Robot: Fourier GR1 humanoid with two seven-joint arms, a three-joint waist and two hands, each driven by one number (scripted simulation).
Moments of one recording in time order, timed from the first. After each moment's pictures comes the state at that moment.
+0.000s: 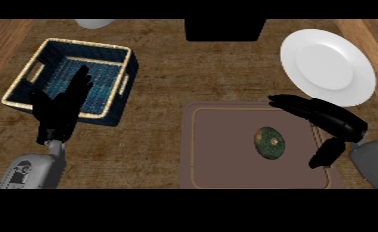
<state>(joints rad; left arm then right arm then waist) -0.17 0.33 -0.07 -1.39 0.18 0.13 0.14 -0.30 -0.65 0.36 -1.21 0.47 0.29 -0.63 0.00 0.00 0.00</state>
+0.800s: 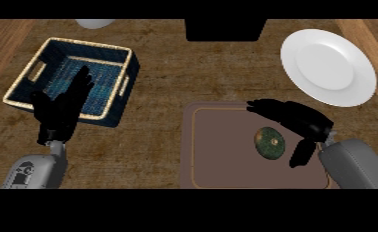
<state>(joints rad) -0.17 0.28 -0.01 -1.40 0.11 0.08 0.14 -0.31 -0.49 0.34 -1.24 0.74 0.36 -0.48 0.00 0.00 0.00</state>
